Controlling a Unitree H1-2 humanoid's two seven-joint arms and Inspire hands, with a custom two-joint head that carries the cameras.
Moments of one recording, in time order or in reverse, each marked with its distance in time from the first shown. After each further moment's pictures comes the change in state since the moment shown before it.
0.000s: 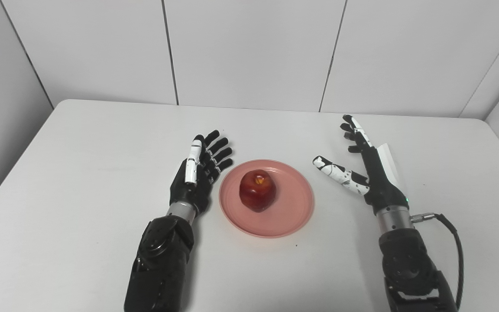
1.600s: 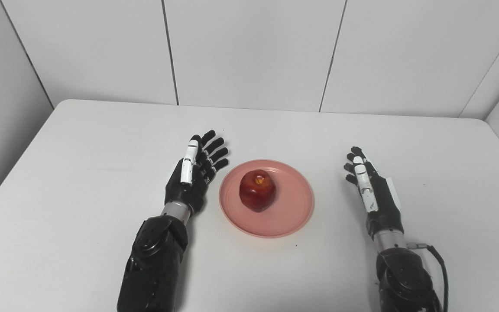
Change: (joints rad) left arm 0.001 0.032 0.004 0.001 0.002 -0.014 -0.024; right arm 0.039 0.076 -0.097 0.144 0.435 0.004 -0.008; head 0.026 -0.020
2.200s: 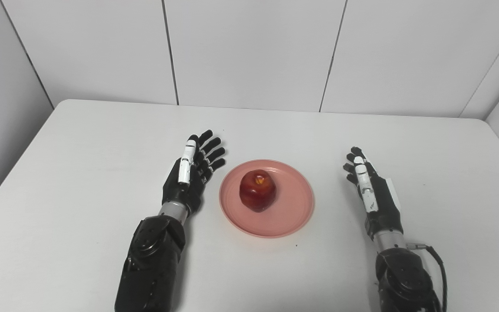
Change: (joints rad) left arm 0.003 0.004 -0.003 -0.006 0.011 -0.004 0.002; right arm 0.000 -0.001 0.001 0.003 0.019 -0.003 0.000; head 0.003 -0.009
